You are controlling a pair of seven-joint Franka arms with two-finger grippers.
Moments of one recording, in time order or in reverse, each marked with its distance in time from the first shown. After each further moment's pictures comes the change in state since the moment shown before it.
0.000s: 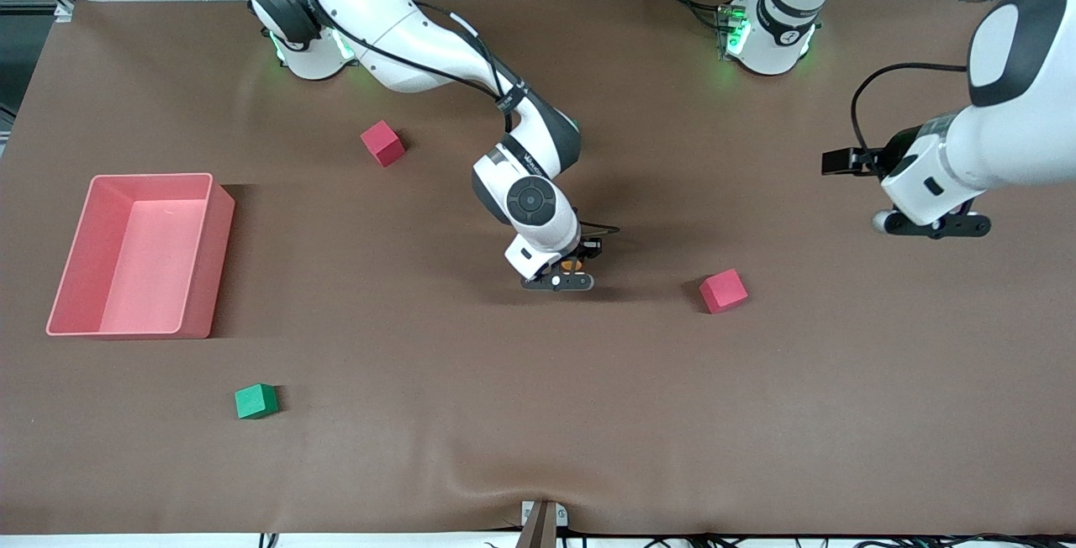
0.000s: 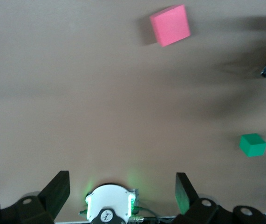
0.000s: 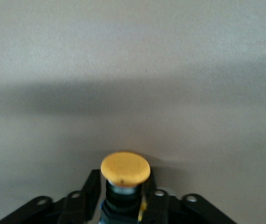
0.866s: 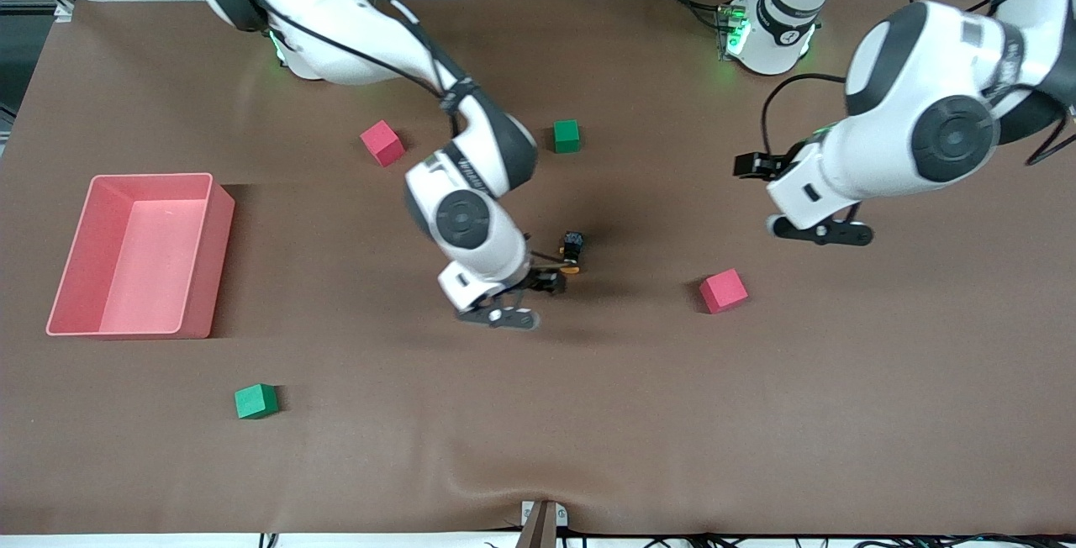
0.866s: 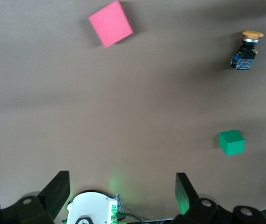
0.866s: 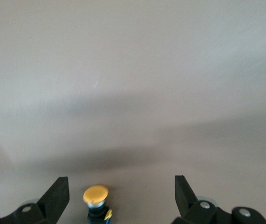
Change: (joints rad) left arm -0.204 0.079 -0.006 0.038 -0.020 0.039 -0.116; right arm -0.189 -0.163 -0.024 0.076 -0.044 -0.245 0.022
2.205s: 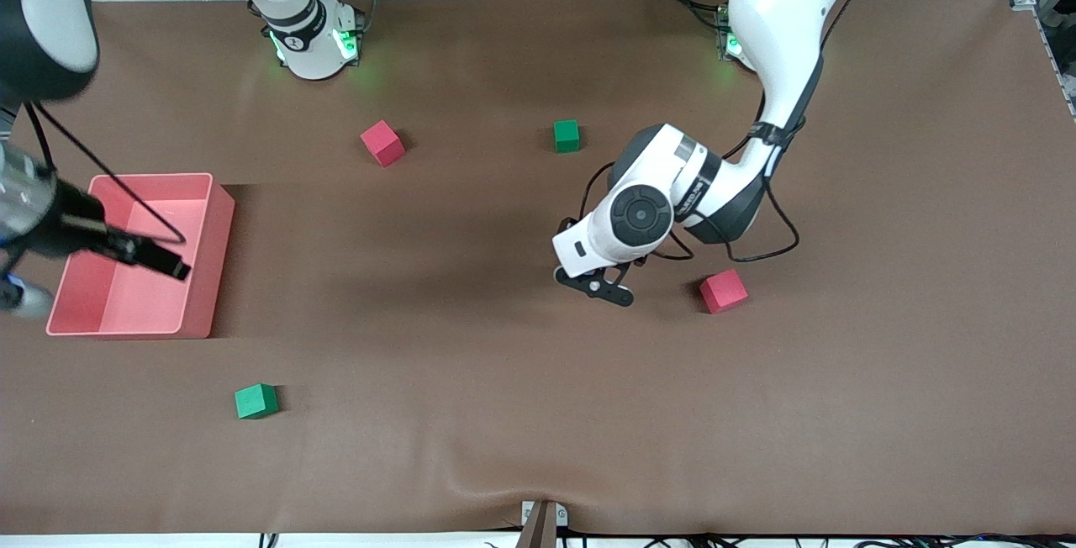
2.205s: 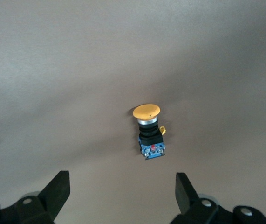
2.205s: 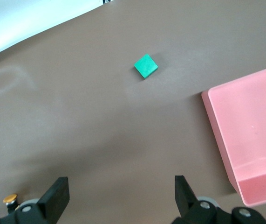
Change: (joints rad) left arm -0.325 0.470 0.006 0.231 0.000 0.433 -0.020; right arm -0.529 -0.634 -0.007 -0.281 -0.079 -0.372 -0.354
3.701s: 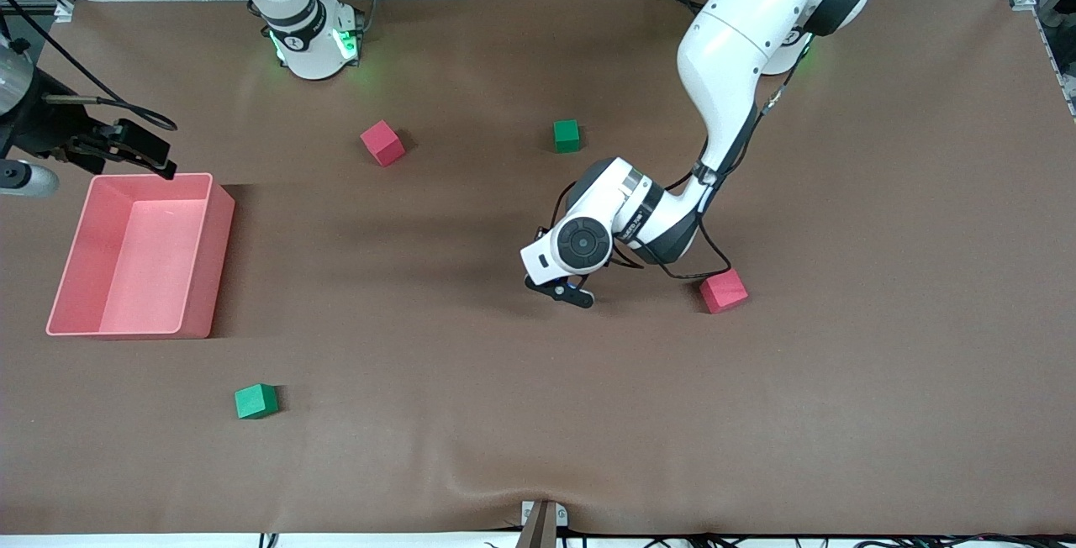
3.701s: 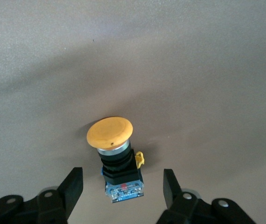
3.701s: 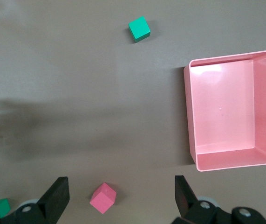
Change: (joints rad) left arm -0.073 0.207 -0.002 0.115 0.000 0.012 -0.056; right arm -0.016 -0.196 0.005 -0.155 -0.041 -0.136 -0.236
